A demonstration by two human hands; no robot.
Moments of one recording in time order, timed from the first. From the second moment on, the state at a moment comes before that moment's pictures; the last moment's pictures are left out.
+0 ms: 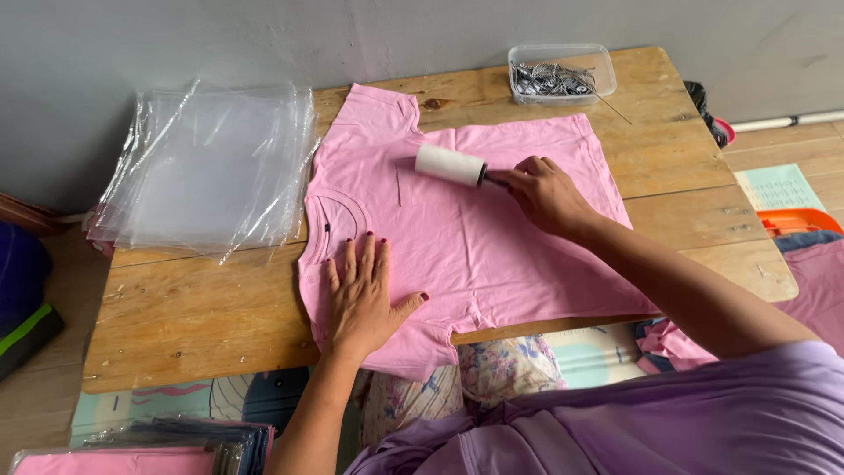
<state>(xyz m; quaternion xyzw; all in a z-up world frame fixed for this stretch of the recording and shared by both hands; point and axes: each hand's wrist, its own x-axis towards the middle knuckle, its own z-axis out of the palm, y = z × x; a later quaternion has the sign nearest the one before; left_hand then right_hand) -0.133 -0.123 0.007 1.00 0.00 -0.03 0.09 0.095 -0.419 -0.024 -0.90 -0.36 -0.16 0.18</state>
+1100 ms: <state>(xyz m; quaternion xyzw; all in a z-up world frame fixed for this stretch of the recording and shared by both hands) -0.144 -0.105 -0.013 0.97 0.00 0.05 0.25 -0.095 -0.455 -0.006 -0.88 -0.39 -0.10 0.24</state>
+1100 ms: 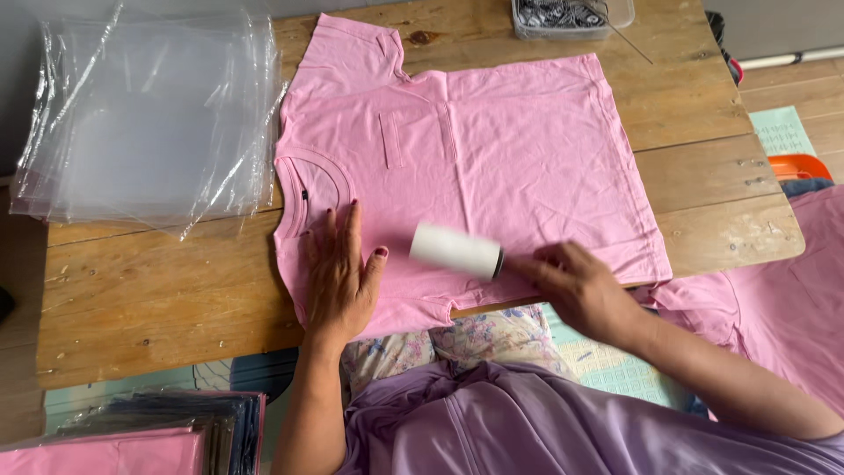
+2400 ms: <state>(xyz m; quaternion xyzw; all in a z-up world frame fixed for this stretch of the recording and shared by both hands) -0.140 -0.133 -0.035 0.99 -0.10 0.13 0.01 -0.135 -0.519 0.000 -0.93 -0.17 -0.30 0.10</state>
